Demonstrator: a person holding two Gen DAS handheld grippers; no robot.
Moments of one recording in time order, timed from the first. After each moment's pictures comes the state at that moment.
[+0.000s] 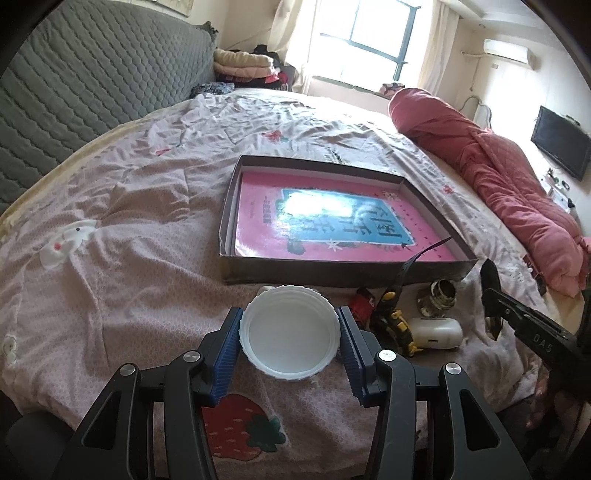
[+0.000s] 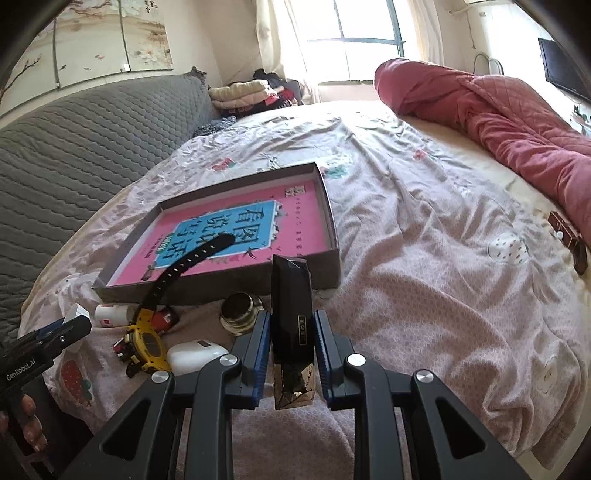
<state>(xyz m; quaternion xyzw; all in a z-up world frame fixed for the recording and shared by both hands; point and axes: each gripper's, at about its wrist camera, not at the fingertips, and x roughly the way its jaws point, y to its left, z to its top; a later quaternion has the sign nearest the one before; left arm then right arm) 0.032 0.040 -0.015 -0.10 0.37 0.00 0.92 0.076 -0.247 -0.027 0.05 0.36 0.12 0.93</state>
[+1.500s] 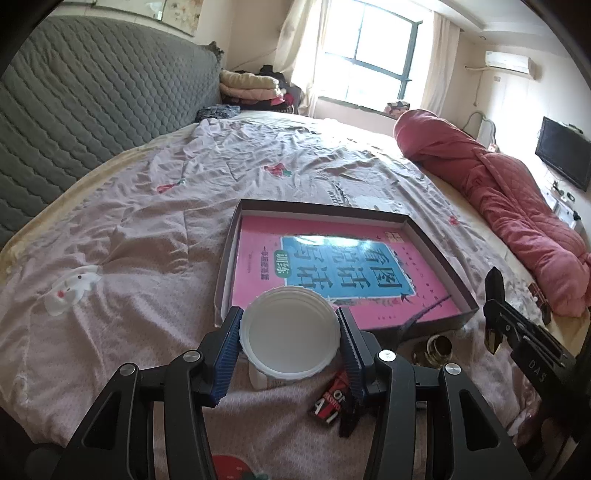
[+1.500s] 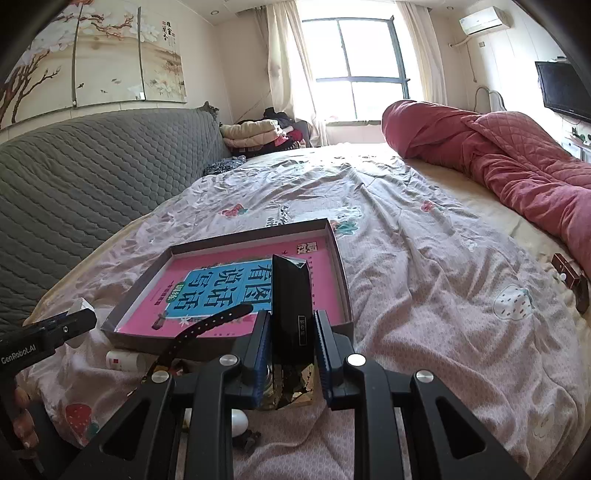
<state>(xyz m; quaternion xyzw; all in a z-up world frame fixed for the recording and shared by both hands) 0.065 0.037 0.015 -0.09 0.34 0.02 0.94 0.091 -0.240 -0.005 0.04 0.28 0.12 0.95</state>
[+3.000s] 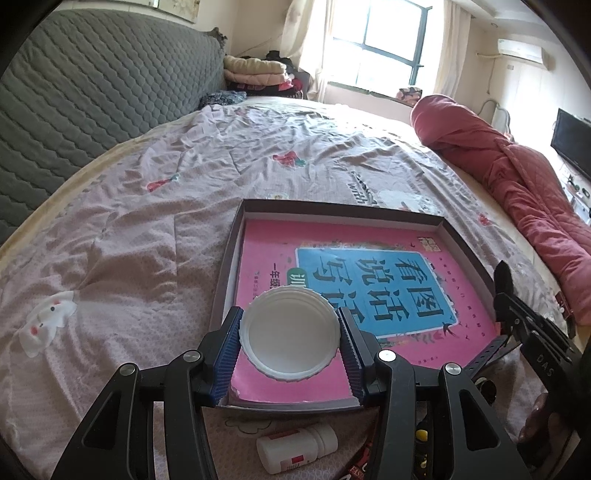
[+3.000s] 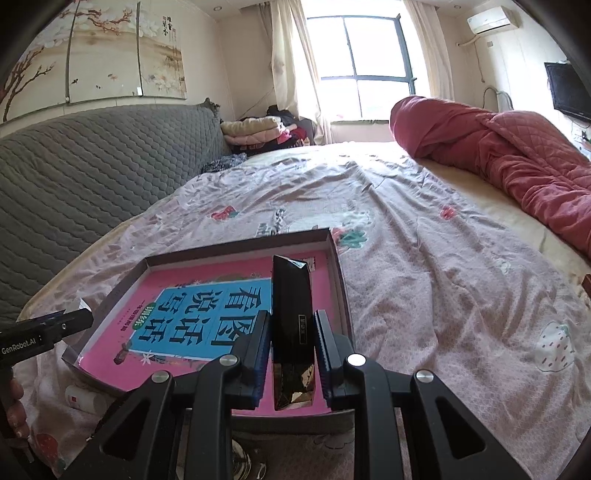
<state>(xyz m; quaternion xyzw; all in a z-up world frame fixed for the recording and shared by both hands) 0.141 0.046 -0.009 -0.08 0.37 0.05 0.93 0.170 -0.236 -0.029 0.03 0.29 0.14 0.95</state>
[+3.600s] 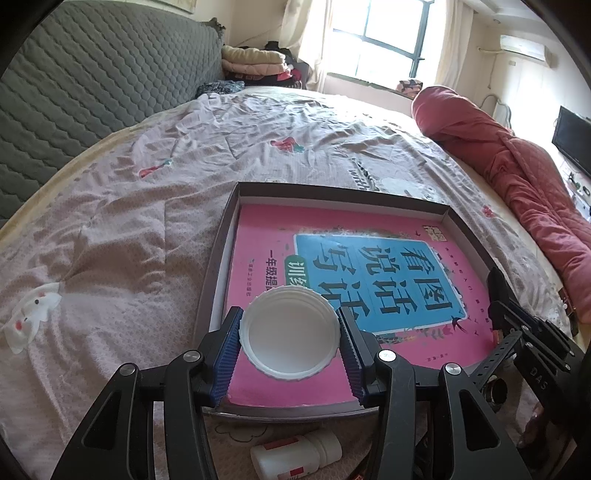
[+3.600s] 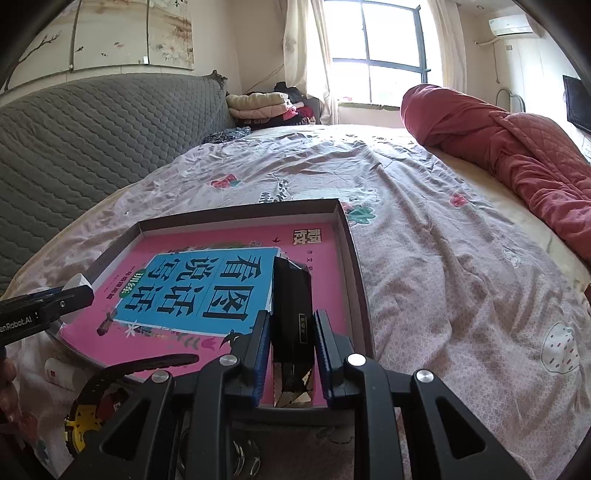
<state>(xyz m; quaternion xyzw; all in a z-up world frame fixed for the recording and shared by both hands) 0.154 0.047 -0.026 -0.09 0.38 0.04 0.92 0.171 -0.221 -0.041 -0.01 0.32 0.13 0.94</state>
